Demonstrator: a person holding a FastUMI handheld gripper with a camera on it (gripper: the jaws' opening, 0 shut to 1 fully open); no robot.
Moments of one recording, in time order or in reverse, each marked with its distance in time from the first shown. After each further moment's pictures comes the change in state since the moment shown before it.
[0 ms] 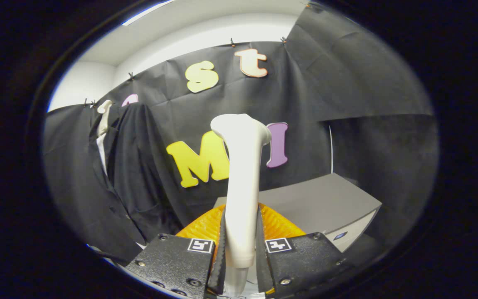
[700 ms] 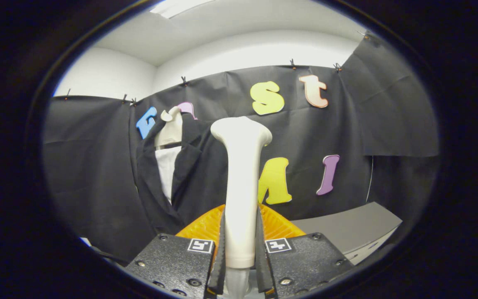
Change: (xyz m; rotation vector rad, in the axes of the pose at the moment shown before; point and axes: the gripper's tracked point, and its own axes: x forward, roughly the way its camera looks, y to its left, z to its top) arm -0.016 0.235 0.035 -0.137 -0.114 0.174
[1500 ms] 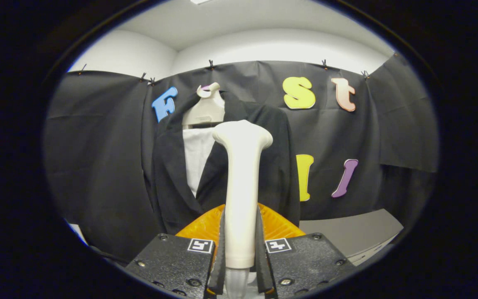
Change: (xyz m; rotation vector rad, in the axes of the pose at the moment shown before) arm 0.036 0.090 -0.044 -0.115 0.077 0.031
